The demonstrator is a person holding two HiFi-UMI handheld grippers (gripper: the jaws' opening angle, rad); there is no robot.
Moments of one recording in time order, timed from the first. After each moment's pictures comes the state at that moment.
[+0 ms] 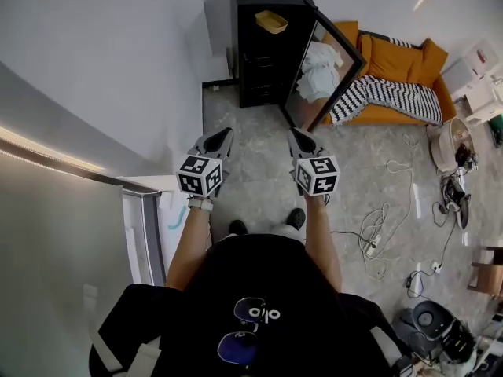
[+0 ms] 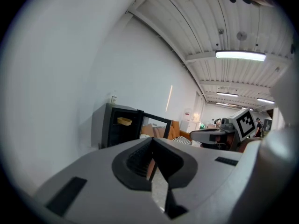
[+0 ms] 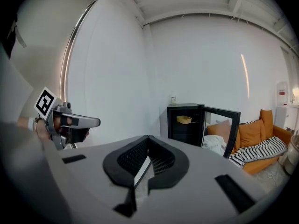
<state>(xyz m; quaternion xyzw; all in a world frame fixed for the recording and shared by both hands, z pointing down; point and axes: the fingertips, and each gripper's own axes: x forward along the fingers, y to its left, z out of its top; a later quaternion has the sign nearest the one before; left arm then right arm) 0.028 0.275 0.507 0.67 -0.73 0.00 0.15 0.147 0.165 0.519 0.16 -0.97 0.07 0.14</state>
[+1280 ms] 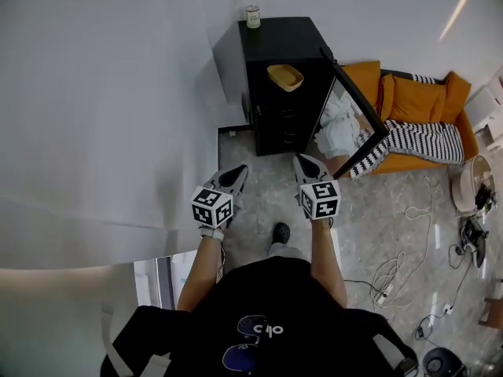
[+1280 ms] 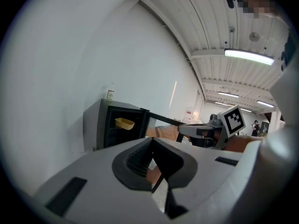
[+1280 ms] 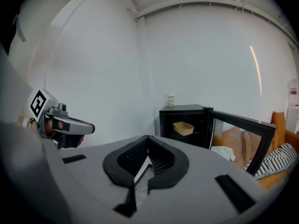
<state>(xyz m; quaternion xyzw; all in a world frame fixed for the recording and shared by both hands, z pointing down) -0.090 0.097 0.527 0.68 -0.71 0.01 0.18 -0.005 -0.022 0.528 0.15 -0.98 0.07 0.14</state>
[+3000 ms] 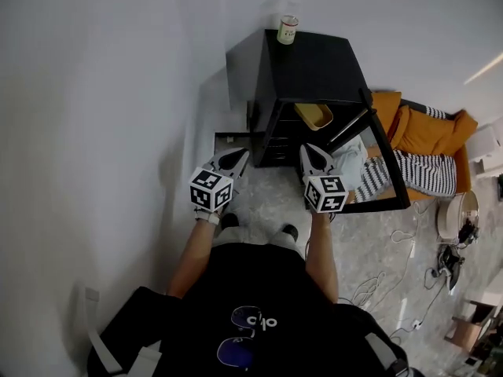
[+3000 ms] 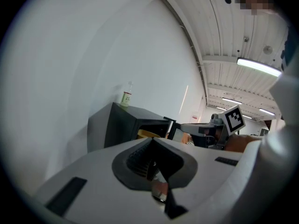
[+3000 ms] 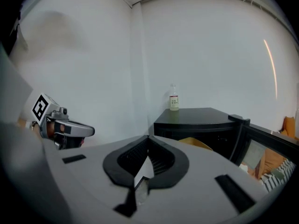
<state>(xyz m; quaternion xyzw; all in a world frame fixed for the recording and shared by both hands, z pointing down) -0.335 -0.033 0.540 0.69 -0.70 -0.02 0.19 -0.240 -0.157 0.529 0.15 -0.98 0.06 0.15</state>
